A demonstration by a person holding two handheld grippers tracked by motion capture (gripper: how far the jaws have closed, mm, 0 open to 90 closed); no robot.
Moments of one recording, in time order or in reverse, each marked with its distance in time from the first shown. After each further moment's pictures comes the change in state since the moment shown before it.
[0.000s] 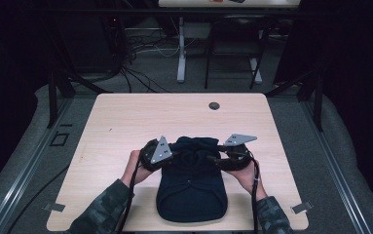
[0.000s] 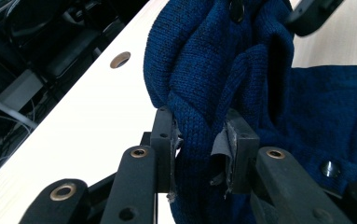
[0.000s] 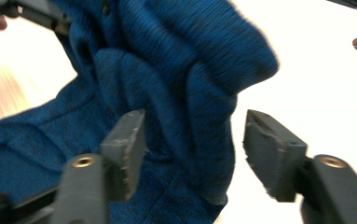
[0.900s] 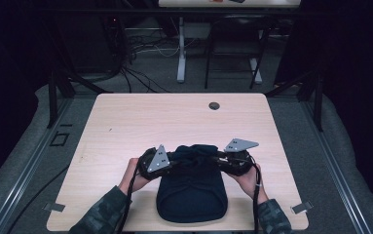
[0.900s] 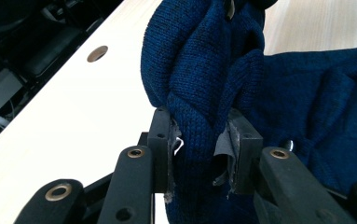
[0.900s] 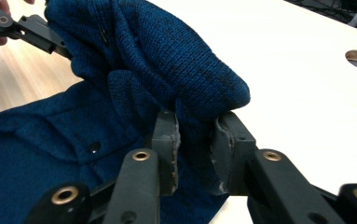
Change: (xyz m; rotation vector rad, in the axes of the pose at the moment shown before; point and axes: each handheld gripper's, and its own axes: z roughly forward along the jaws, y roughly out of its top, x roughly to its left) left arm -0.017 -0.013 -0.007 0.001 -0.061 -0.014; right arm 0.016 -0.006 -0.010 -0.017 -0.021 -0.068
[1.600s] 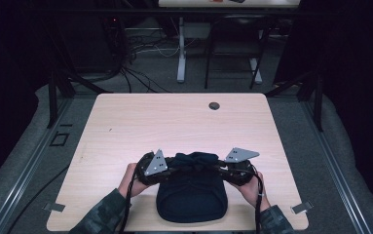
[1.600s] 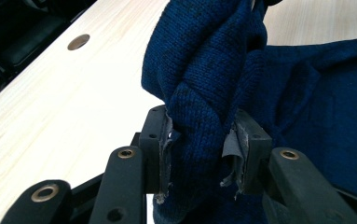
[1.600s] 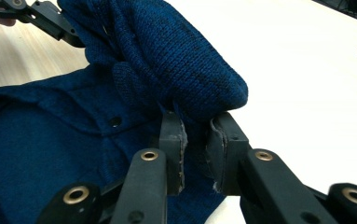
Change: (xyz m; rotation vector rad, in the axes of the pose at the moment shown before) left arm -0.009 -0.008 -0.007 0.009 -0.058 -0.053; right arm 0.018 -0.014 -0.011 0.021 0.009 -0.044
